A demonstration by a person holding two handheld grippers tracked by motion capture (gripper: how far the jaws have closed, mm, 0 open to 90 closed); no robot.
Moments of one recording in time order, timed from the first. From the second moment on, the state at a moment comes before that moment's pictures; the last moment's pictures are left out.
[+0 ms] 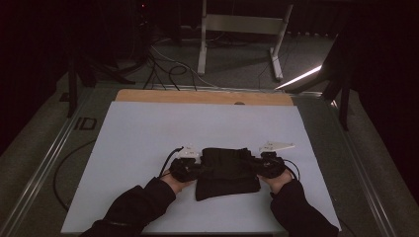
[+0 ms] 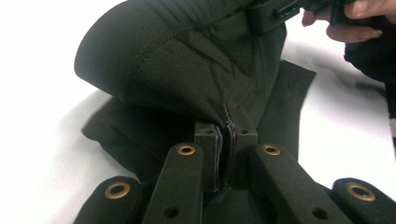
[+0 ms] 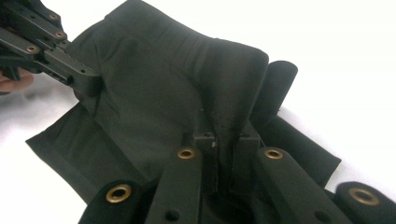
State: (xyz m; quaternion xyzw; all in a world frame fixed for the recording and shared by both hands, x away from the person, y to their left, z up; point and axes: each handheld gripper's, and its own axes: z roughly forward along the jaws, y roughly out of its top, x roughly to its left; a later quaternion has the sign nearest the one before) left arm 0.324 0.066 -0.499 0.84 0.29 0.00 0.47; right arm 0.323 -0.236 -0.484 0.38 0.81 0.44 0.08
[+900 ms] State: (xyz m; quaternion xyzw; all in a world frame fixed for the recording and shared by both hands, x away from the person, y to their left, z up) left arm 0.318 0.063 -0.504 0.84 0.30 -0.01 0.46; right arm 0.319 -0.243 -0.493 0.38 0.81 0.43 0.05
